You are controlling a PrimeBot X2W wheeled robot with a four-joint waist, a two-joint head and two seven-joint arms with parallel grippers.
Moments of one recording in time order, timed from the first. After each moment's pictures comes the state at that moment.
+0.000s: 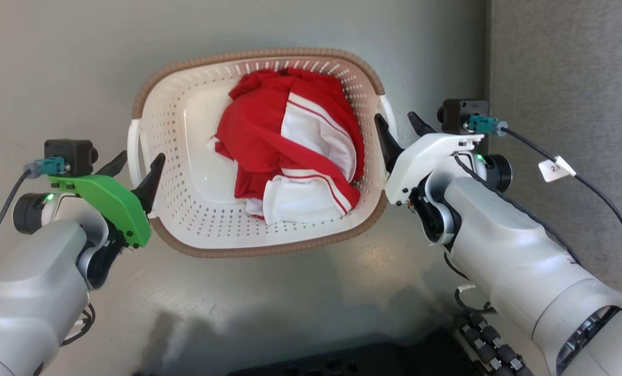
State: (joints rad) left arm -0.87 0.39 -1.23 0.82 -1.29 -0.13 -0.25; right arm -0.84 -0.06 0.96 0.94 1.02 -0.13 -0.25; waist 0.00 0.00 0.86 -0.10
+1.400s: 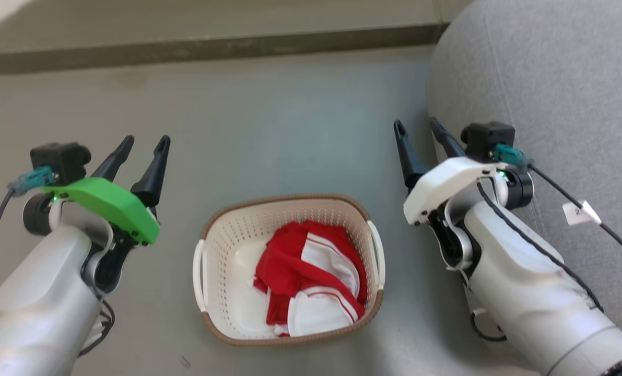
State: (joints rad) left arm -0.69 0.36 -0.80 0.63 -1.06 -0.13 -0.25; right arm -0.62 -0.10 0.65 0.67 0.67 -0.13 -0.25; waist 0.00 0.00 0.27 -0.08
